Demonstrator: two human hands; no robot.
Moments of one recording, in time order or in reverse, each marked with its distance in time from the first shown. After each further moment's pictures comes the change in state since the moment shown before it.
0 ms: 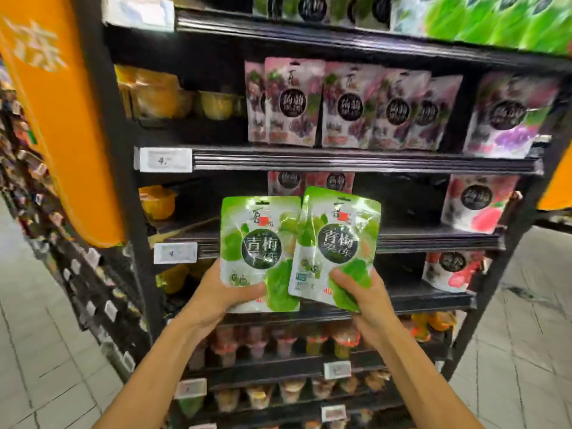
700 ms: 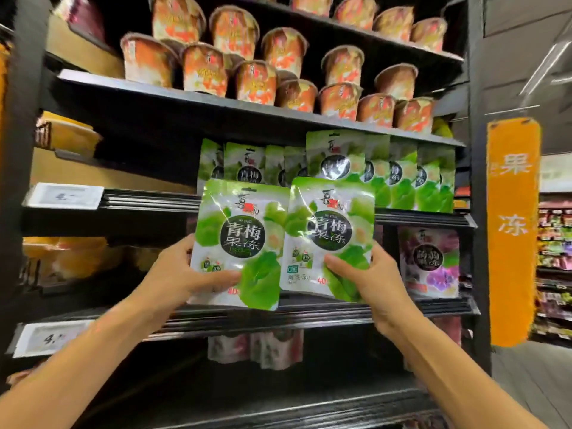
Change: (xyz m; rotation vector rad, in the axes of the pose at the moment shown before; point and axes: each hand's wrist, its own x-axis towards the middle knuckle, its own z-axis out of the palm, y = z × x) left_hand 0.143 0.225 0.080 0.295 -0.003 0.481; right_hand 0.108 -0.259 0.007 -0.352 0.030 -0.534
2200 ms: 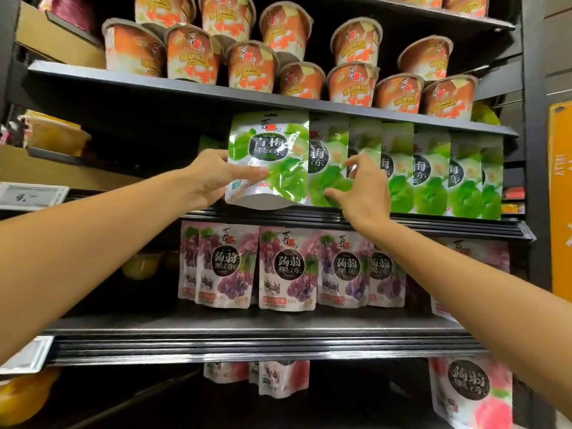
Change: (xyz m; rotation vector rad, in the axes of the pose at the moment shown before) left_hand 0.171 0.075 0.044 0.000 0.112 -0.065; right_hand 0.178 -0.026 0.009 -0.856 0.273 -0.426
